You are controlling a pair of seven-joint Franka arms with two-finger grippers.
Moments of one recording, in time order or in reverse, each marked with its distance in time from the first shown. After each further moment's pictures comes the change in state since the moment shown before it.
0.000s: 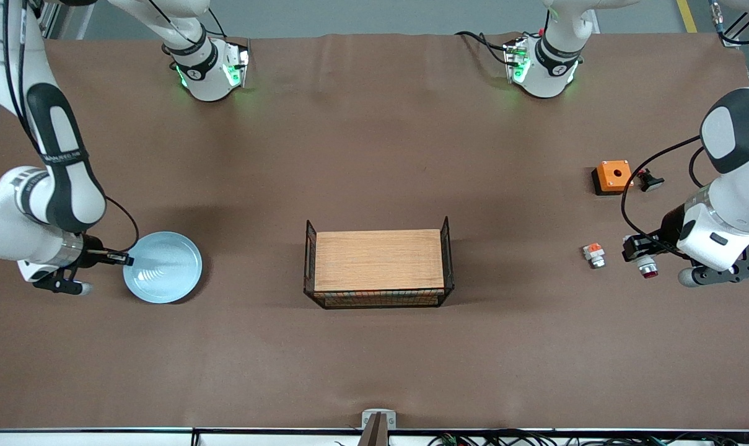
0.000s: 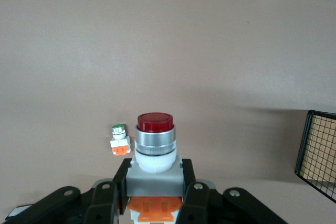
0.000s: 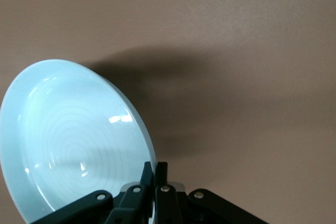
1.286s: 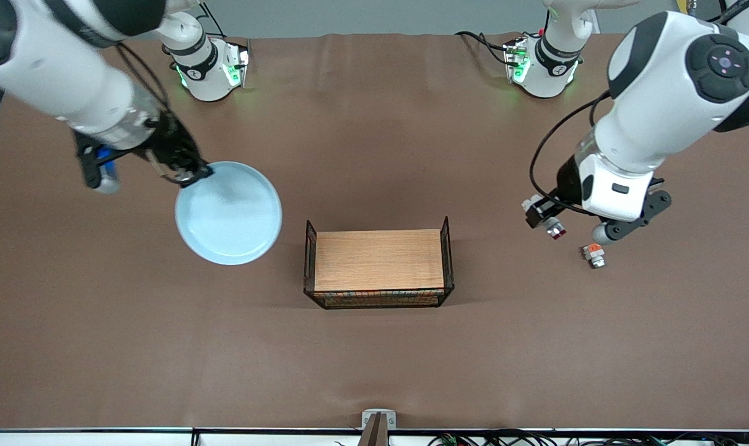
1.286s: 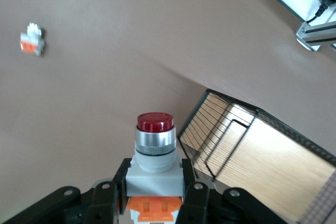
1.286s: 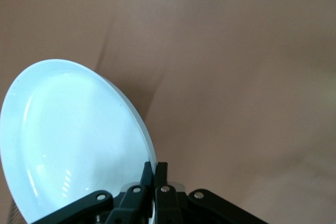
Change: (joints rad) left arm -0.020 -0.053 -0.341 0.078 0.000 -0.103 -0.812; right arm 0.558 -0.362 0.037 0.258 0.015 -0.464 1.667
